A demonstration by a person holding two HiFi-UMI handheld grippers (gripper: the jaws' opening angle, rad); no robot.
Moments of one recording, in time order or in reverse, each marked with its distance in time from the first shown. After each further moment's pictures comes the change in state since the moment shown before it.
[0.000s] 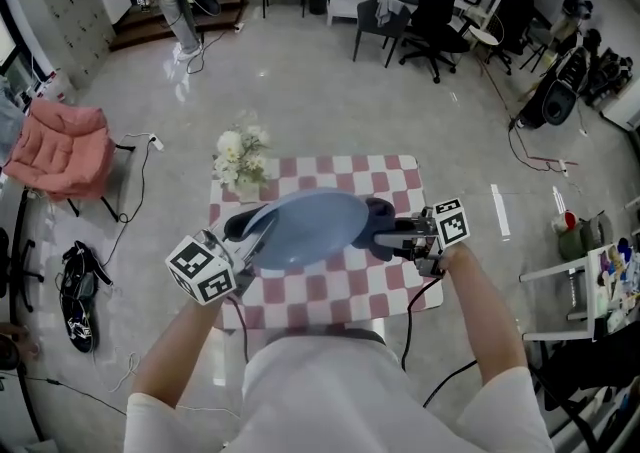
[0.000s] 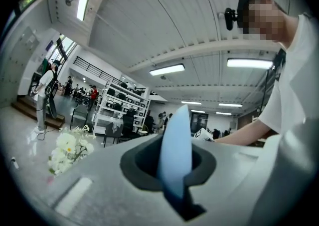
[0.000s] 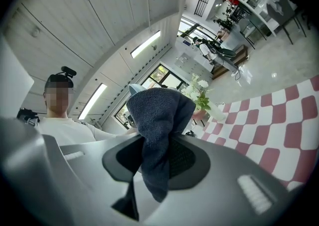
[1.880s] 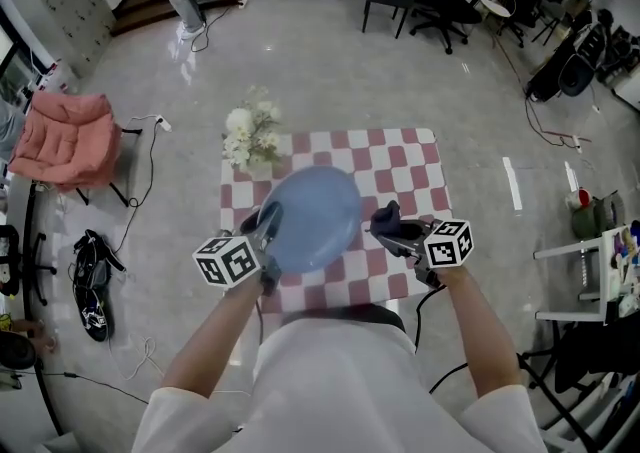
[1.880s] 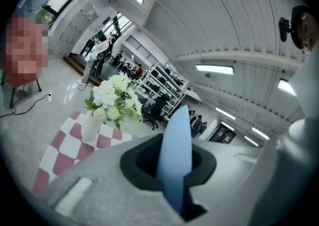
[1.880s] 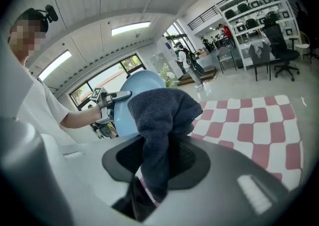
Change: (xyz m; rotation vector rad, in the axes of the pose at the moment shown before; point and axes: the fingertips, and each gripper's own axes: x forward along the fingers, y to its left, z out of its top) left arm -0.023 0.078 -0.118 -0.485 0.084 0.342; right arm 0.014 -0.081 -0.076 -0.155 0.057 -0.533
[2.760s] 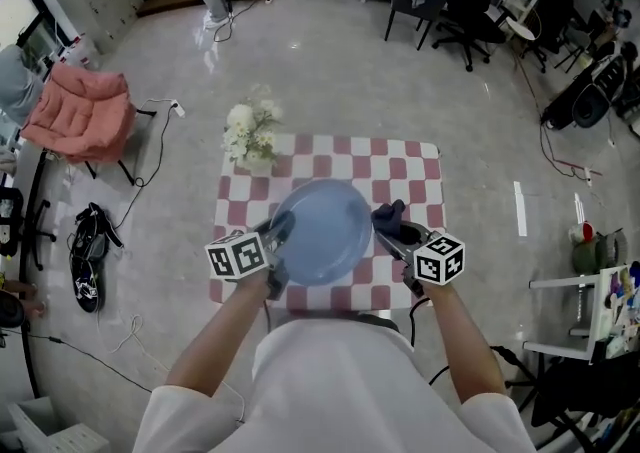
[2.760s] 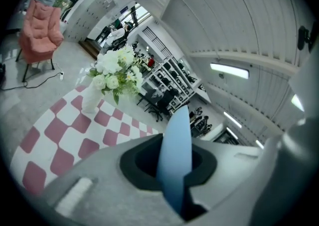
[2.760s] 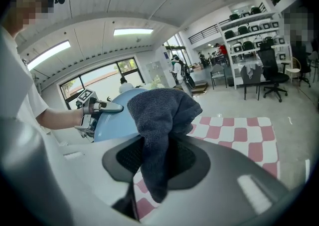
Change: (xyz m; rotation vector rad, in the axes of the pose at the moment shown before) left arm 0.037 -0.026 -0.054 -0.179 0.066 0.081; right arm -0.036 -0.035 0.025 -0.108 -0.093 -0.146
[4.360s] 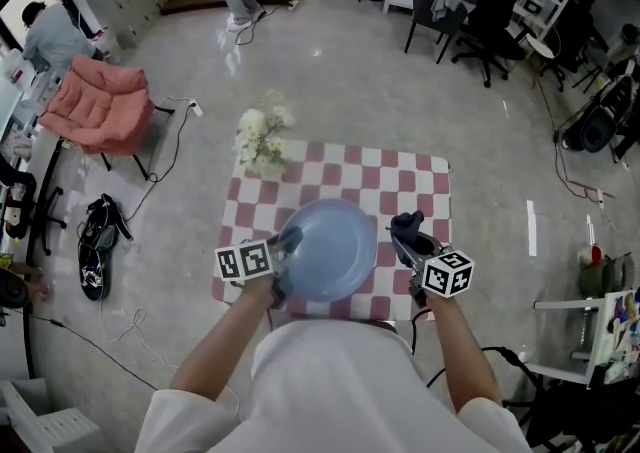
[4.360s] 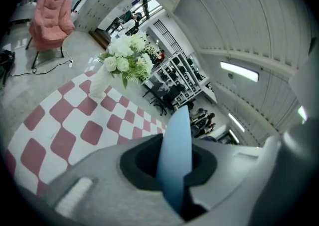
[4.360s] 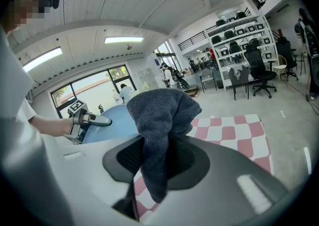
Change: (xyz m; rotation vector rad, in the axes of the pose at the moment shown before) left arm 0.004 0.001 -0.034 -0.107 0.060 0.043; right arm -0.025 -0.040 -0.001 0.070 -0.082 -0.080
